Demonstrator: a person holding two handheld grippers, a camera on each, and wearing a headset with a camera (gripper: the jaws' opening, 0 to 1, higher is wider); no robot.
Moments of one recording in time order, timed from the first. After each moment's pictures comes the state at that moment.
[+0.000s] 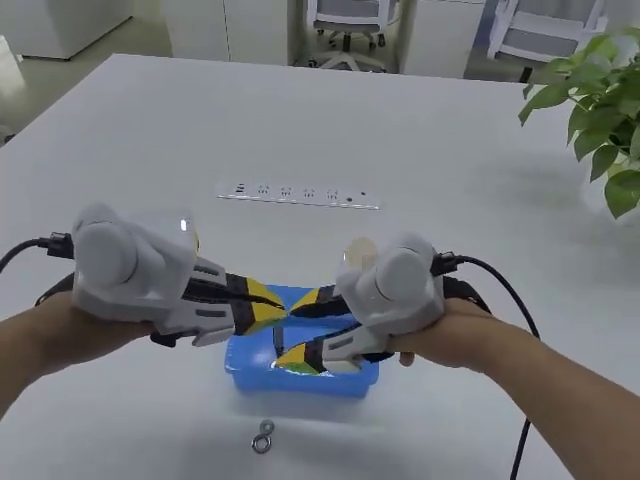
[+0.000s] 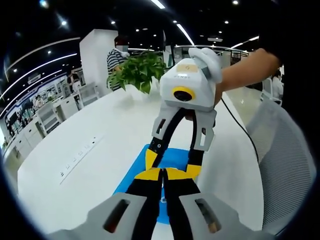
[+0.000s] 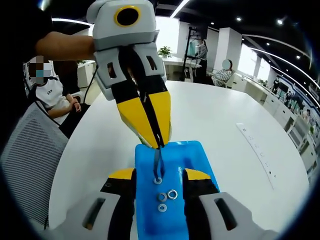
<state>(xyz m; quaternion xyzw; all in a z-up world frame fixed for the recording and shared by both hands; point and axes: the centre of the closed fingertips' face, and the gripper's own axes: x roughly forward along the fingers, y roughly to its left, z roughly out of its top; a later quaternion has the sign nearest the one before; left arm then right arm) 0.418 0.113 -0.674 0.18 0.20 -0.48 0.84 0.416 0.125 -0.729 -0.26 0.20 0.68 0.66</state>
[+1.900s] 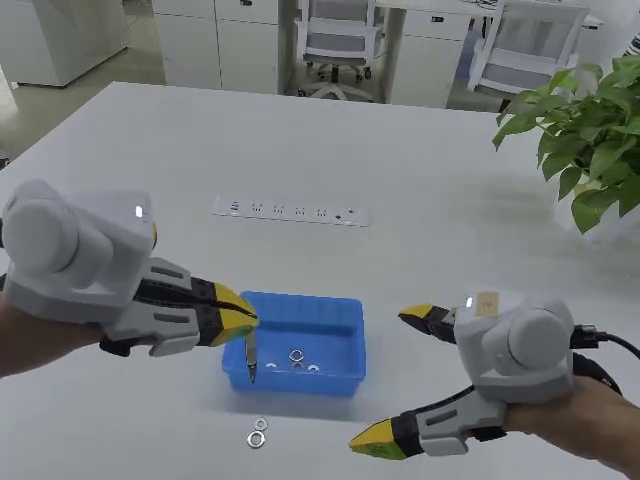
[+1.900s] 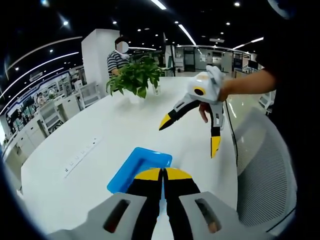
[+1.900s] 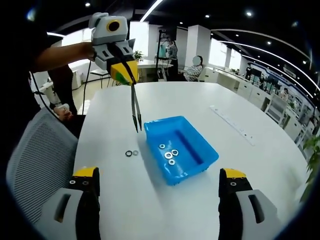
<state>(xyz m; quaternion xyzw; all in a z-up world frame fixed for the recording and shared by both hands) 0.357 0.119 -0.630 0.17 0.21 -0.48 0.84 0.378 0.021 -0.707 -0.22 0.22 0.59 0.74</state>
